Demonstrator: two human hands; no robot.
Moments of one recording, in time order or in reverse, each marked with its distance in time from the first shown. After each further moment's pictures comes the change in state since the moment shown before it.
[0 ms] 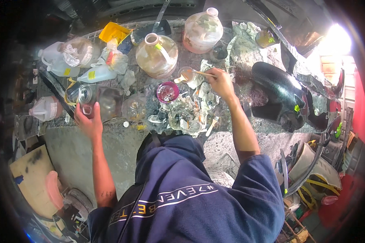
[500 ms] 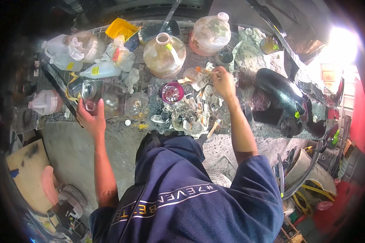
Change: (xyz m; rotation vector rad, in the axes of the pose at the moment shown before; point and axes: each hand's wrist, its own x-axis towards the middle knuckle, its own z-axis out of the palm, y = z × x) left_hand -0.001 0.000 -0.002 -0.010 -0.004 0.028; right_hand 0.015 -0.009 0.013 -0.029 0.056 0.082
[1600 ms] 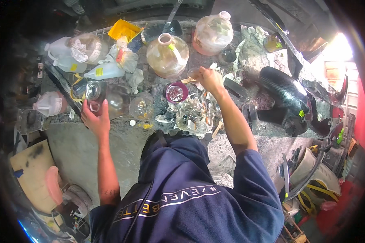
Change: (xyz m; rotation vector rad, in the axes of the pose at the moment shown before) left_hand 0.001 -0.002 0.002 0.014 0.009 -0.003; right_hand 0.022 -0.010 0.054 -0.255 -0.207 -0.054
